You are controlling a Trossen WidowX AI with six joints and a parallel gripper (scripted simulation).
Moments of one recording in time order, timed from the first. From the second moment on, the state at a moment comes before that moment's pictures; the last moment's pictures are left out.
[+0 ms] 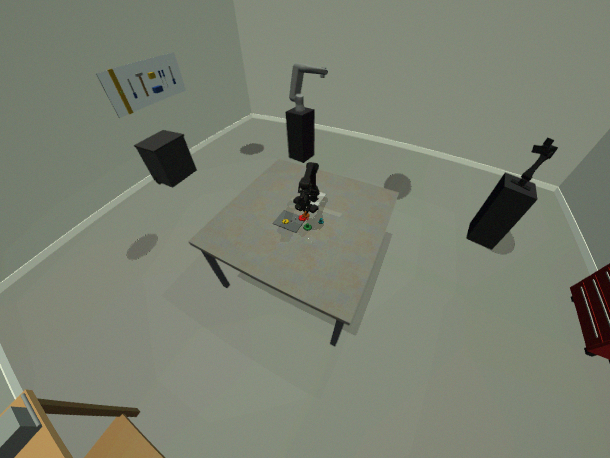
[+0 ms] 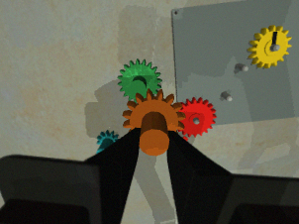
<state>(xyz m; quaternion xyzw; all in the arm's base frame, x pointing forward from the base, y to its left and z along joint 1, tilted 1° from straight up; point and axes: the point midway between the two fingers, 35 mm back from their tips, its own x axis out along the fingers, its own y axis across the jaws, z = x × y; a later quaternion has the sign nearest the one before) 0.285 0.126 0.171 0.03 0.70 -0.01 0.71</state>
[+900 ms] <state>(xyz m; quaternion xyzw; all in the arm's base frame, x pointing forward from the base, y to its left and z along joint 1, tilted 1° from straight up) 0.290 0.064 0.140 0.03 0.70 -0.02 0.71</state>
